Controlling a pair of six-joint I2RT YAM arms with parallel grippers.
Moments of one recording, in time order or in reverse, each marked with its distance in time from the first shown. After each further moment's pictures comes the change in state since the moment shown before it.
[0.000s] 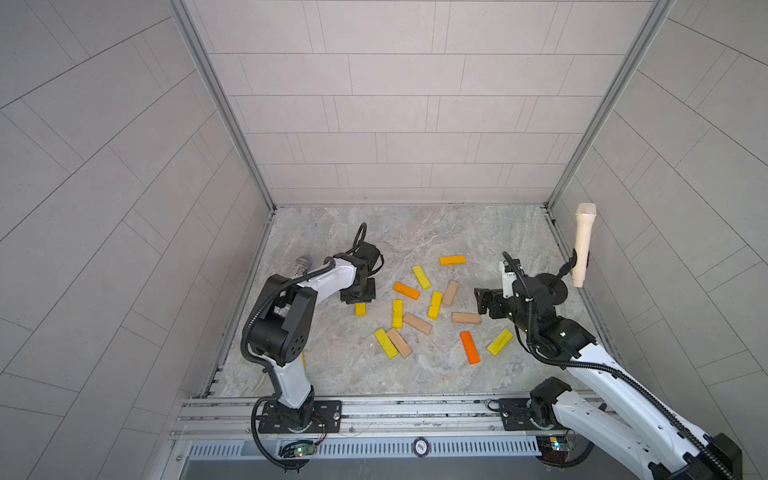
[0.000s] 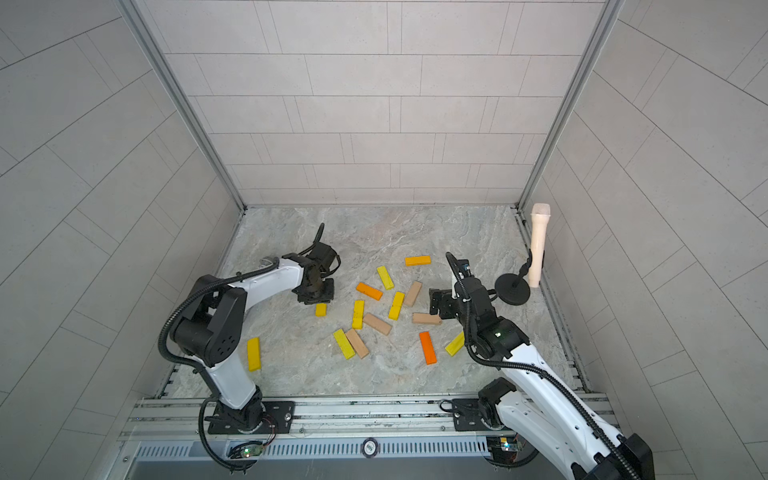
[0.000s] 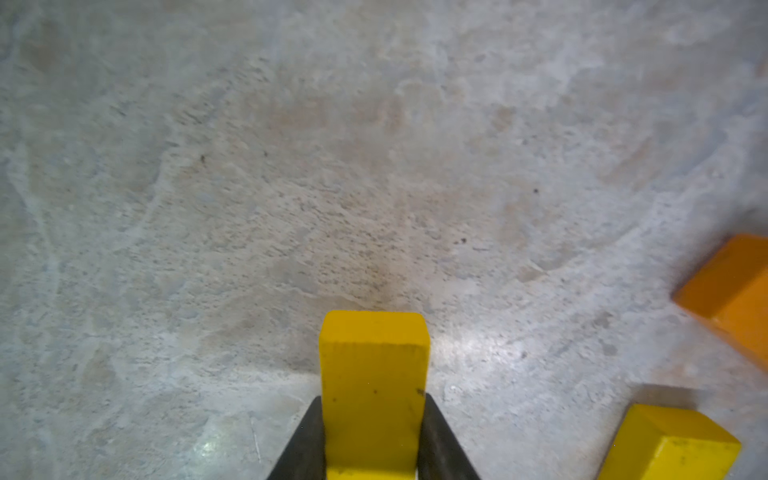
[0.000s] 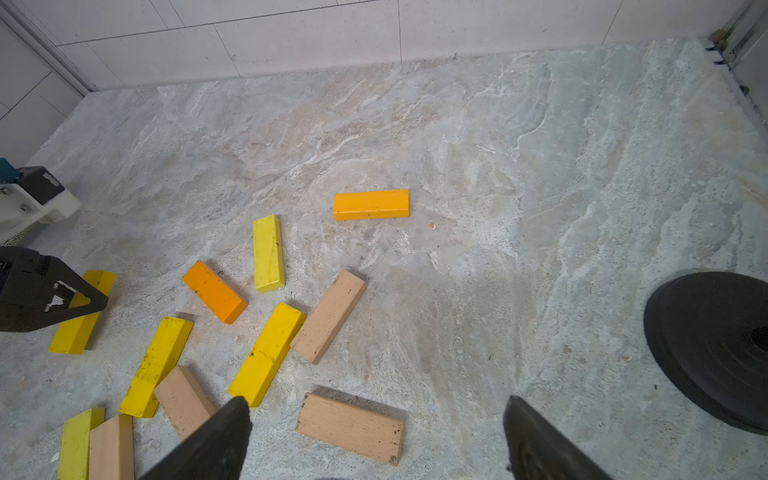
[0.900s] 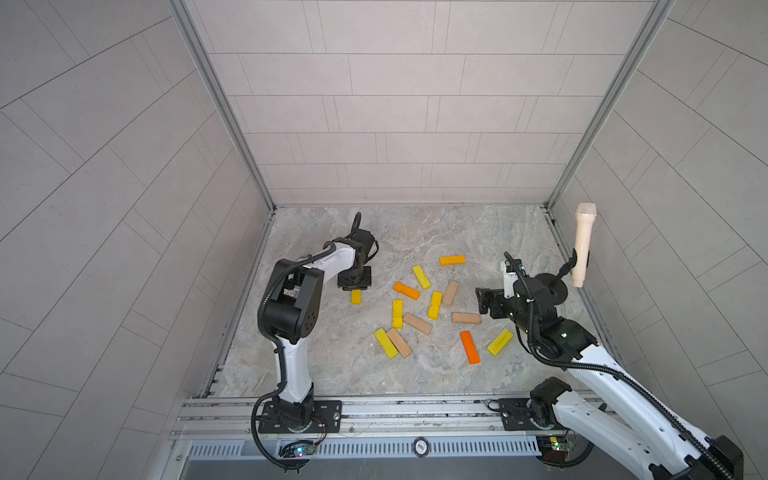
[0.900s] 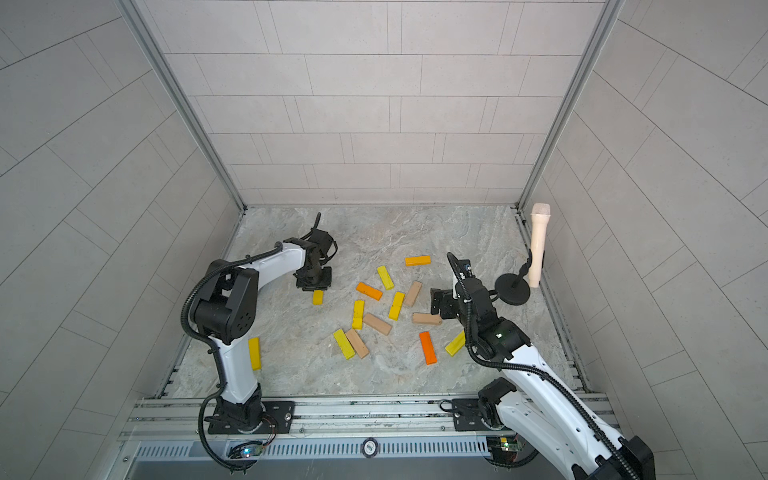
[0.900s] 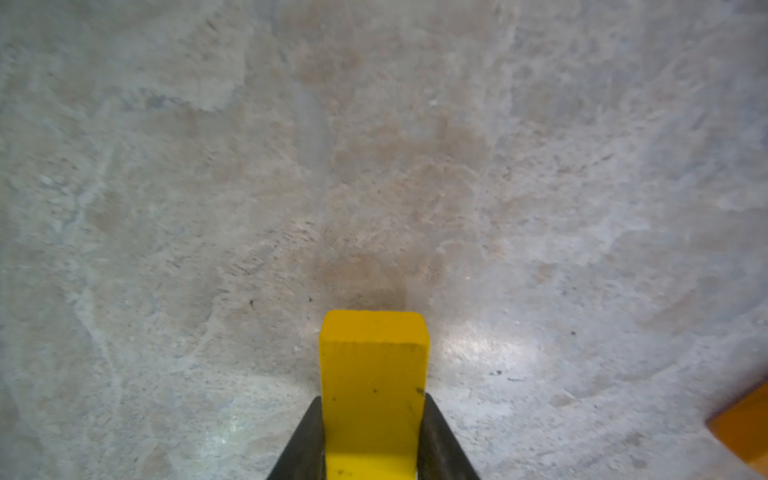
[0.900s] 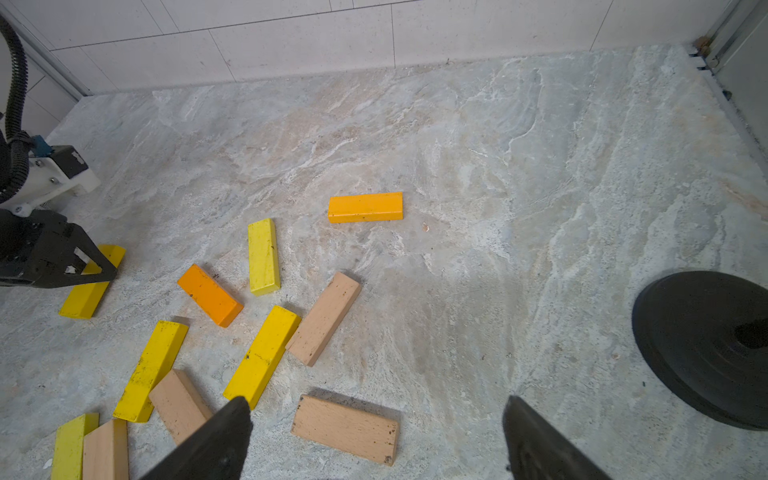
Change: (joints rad) left arm 0.088 0.170 0.209 -0.095 -0.004 0.109; right arm 0.000 -0.011 0.000 -0.006 0.018 0.000
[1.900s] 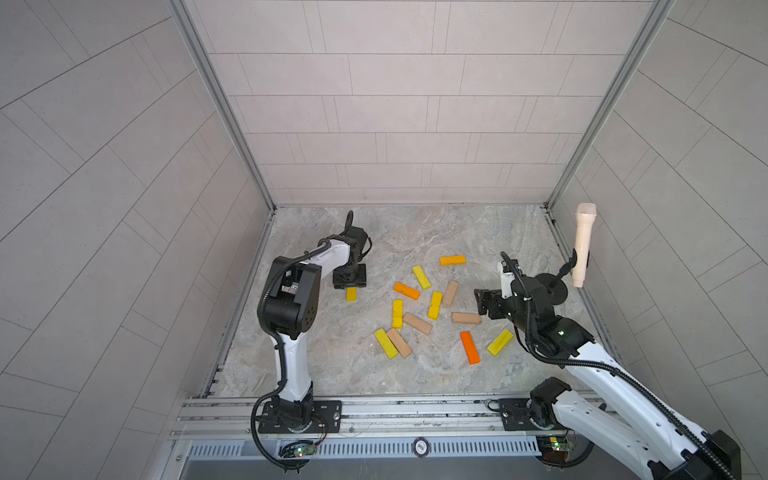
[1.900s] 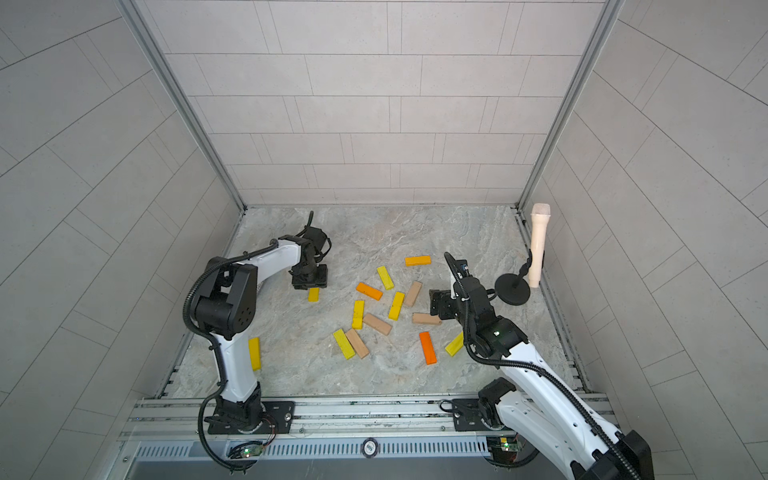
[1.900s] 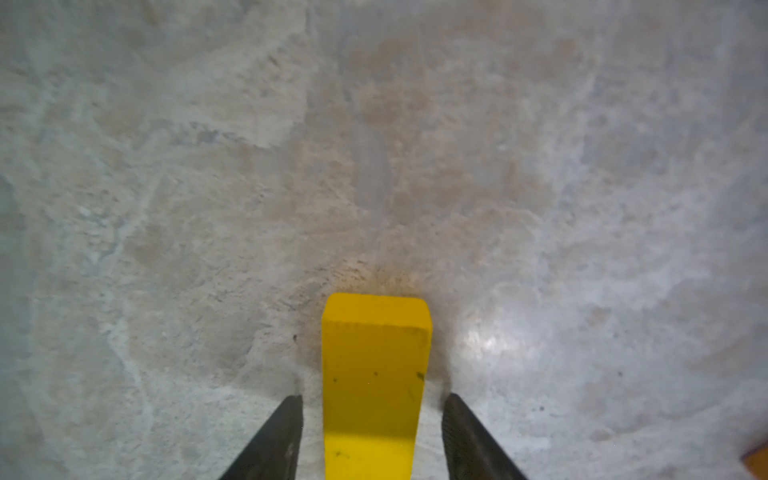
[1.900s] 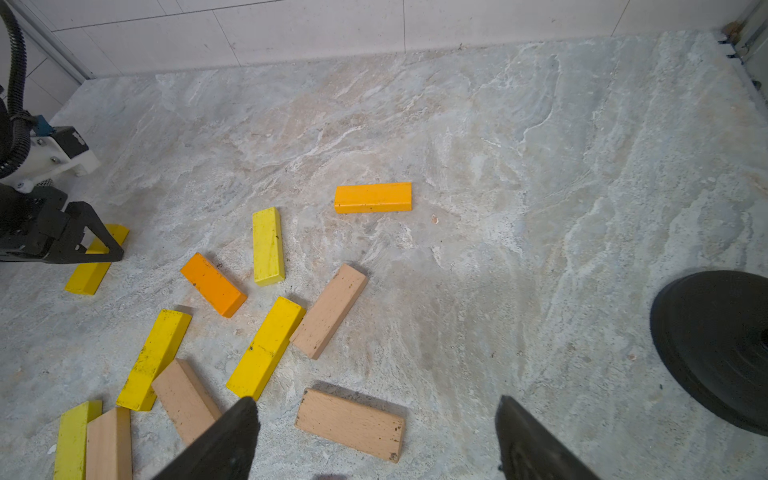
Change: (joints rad) left arm 0.046 0.003 0.011 -0.008 0.030 0.016; right arm 0.002 0.037 0.002 0.008 -0.039 -0.016
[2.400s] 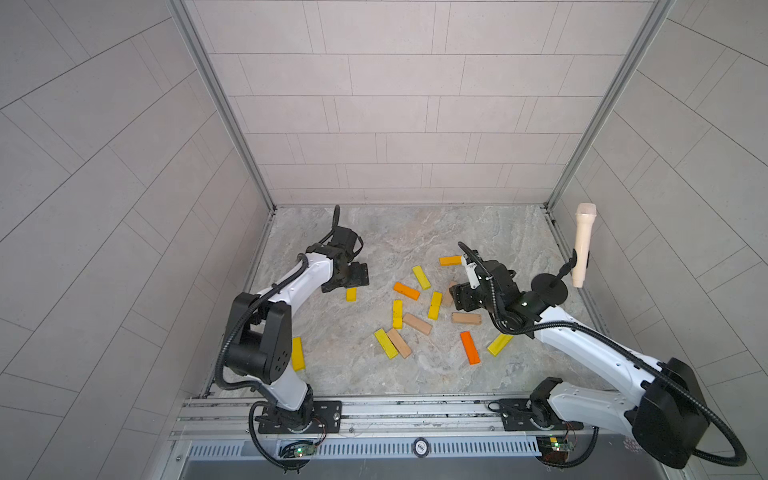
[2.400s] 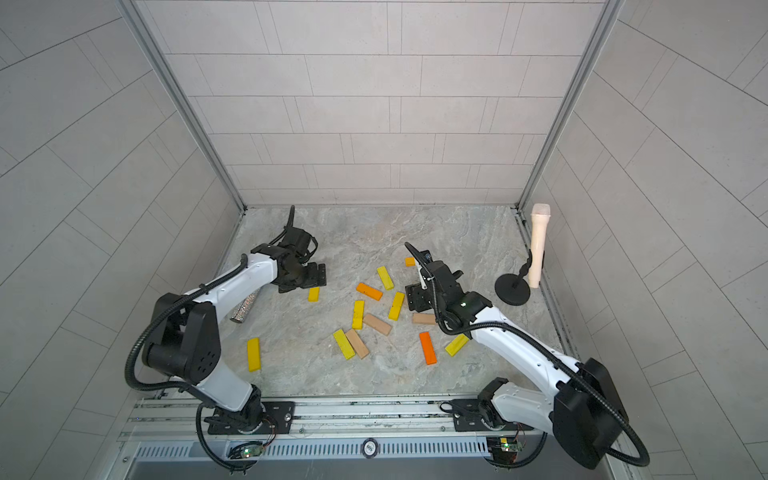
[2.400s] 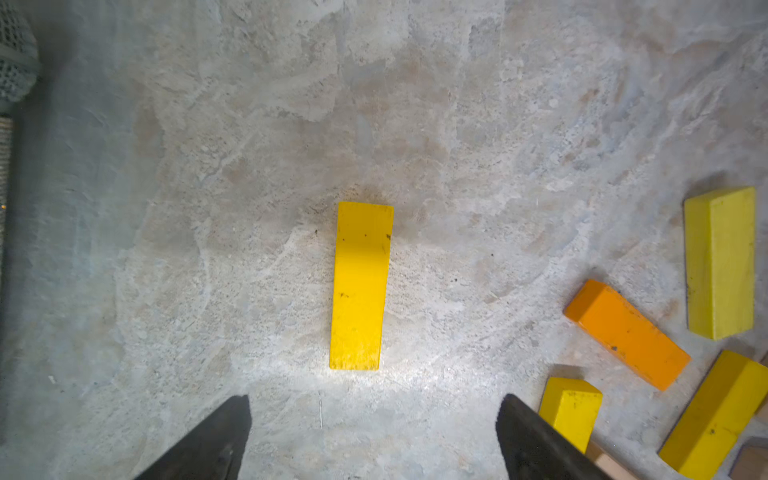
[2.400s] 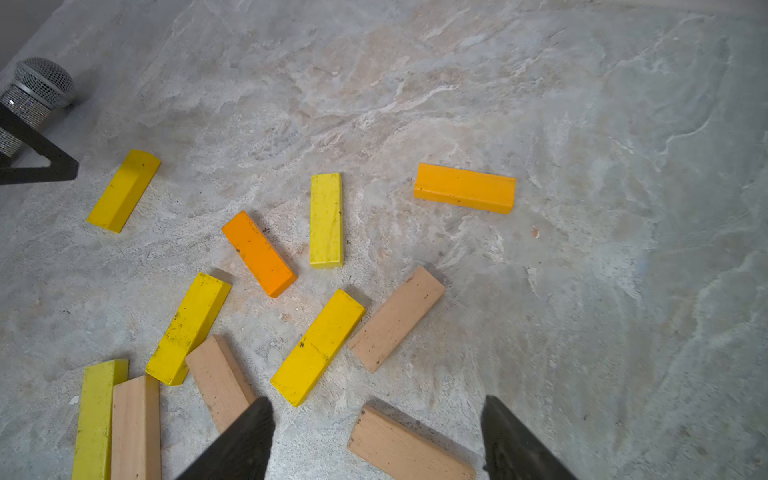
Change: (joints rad) left arm 0.000 -0.362 -0.214 0.071 0.050 -0.061; right arm 0.133 0.381 0.200 0.032 -0.036 -0.064
